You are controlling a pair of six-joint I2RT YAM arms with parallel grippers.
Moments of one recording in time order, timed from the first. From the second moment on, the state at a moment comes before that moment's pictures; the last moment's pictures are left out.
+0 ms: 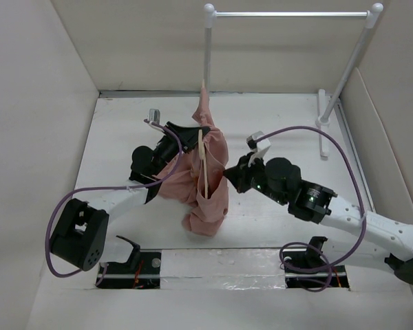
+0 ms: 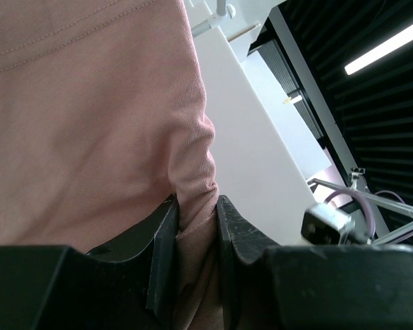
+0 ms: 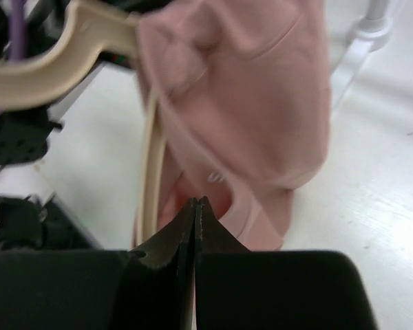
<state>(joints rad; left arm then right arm) -0.46 1.32 0.60 1.10 0.35 -1.35 1.02 1.02 0.94 -0.16 0.24 0.41</state>
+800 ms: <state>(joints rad) -0.46 1.38 0.61 1.10 0.36 -1.35 1.08 1.15 0.82 -0.15 0.25 0.52</state>
